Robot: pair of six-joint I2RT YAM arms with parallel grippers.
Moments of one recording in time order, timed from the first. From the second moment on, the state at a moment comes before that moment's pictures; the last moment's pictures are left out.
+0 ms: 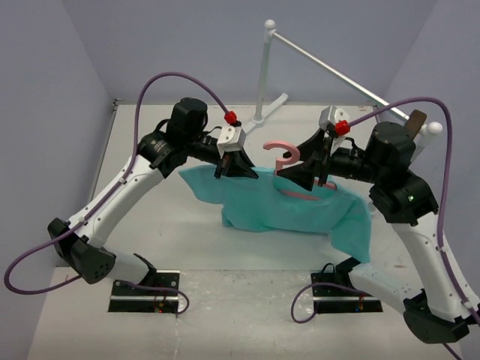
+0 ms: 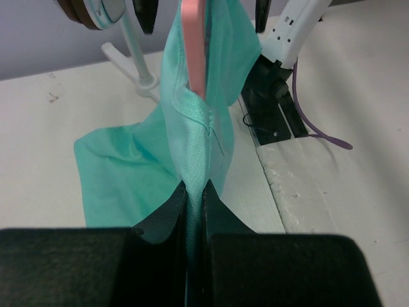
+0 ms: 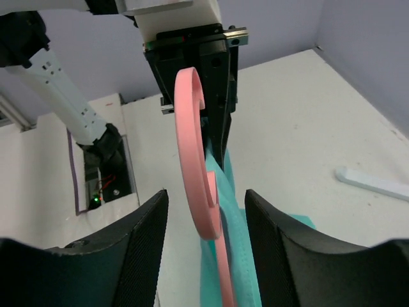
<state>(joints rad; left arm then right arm) -0.63 1.42 1.53 -0.60 1.10 0.46 0.45 0.96 1.42 -0.61 -0.75 -0.02</state>
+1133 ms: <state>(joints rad) -0.55 0.93 1.18 -0.46 0.51 0.33 0.23 0.87 1.36 -0.36 -1.09 0.07</state>
